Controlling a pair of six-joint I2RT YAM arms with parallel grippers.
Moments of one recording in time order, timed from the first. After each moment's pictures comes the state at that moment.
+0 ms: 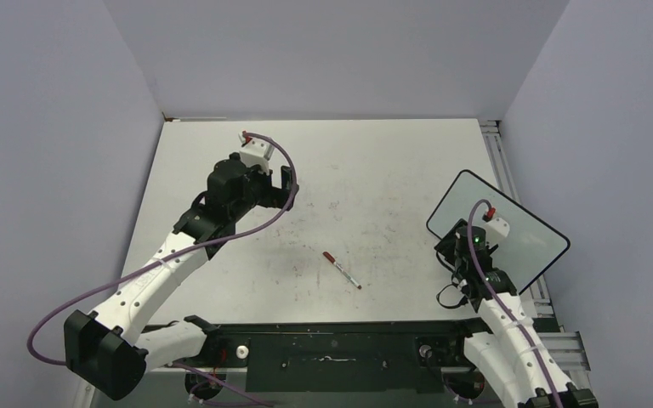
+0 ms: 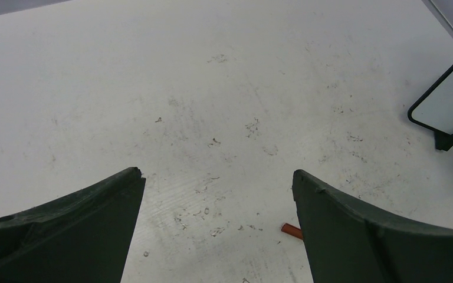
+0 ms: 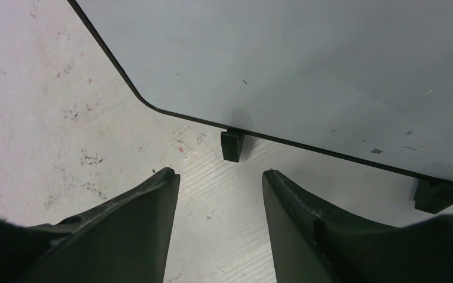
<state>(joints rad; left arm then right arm) -0.50 1.13 0.98 -0.18 -0.03 -0.18 0.14 0.68 0.39 -0.40 0.36 0.66</state>
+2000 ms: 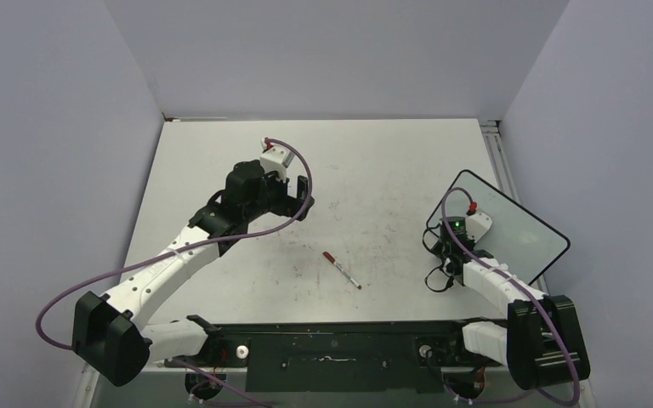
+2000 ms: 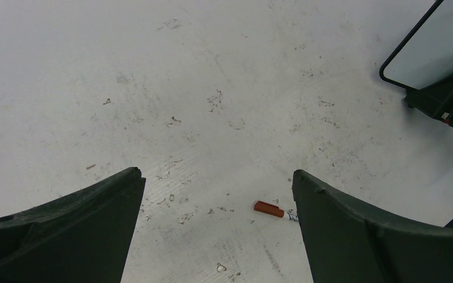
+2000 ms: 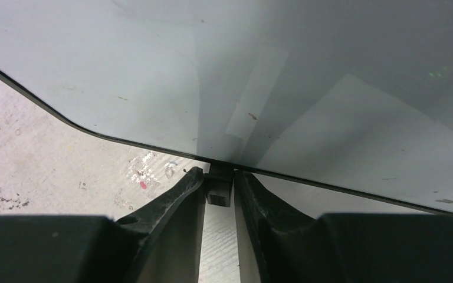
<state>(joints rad) -0.57 1.20 0.98 -0.19 0.04 -0.20 0.15 1.16 0.39 -0.11 0.41 0.68</state>
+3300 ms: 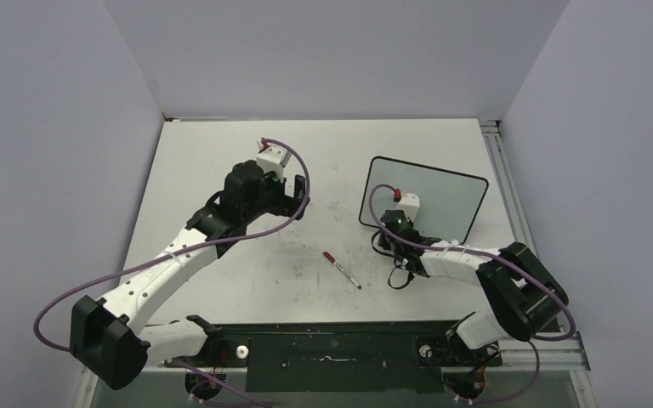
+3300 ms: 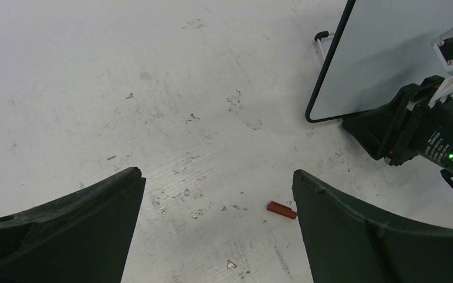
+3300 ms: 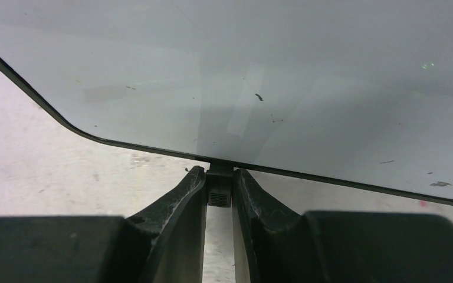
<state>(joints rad) -0.59 1.20 0.98 -0.23 -0.03 -0.20 0.59 1.44 0.53 0.16 0.41 0.56</state>
